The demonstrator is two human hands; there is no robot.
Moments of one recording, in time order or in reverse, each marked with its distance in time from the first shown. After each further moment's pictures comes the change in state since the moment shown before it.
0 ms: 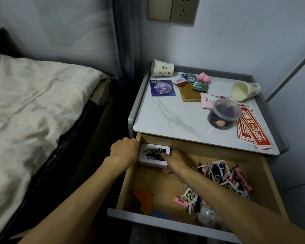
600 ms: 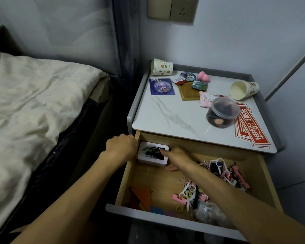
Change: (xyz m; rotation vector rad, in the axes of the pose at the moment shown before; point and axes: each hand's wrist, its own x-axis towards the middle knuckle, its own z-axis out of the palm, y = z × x) left_hand -0.008 -0.004 -0.019 -0.057 -0.082 -0.038; right_hand -0.014 -0.014 -0.020 -0.061 -0.104 0.025
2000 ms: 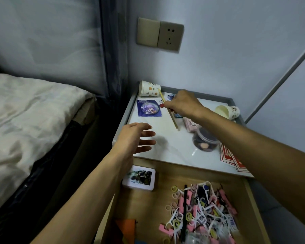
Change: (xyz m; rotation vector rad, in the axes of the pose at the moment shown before) left_hand -0.017 0.055 -0.096 -1.687 -0.034 -0.027; right_hand 0.014 -0.174 -0.133 -0.507 0.445 -0.479
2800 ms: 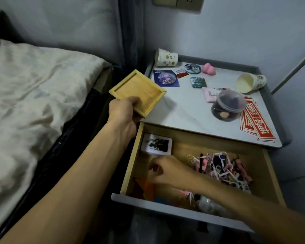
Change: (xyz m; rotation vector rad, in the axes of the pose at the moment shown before) left_hand 0.003 -0.013 -0.043 -0.382 0.352 -0.078; right_hand -0.194 0.045 0.147 0.158 -0.689 -0.385
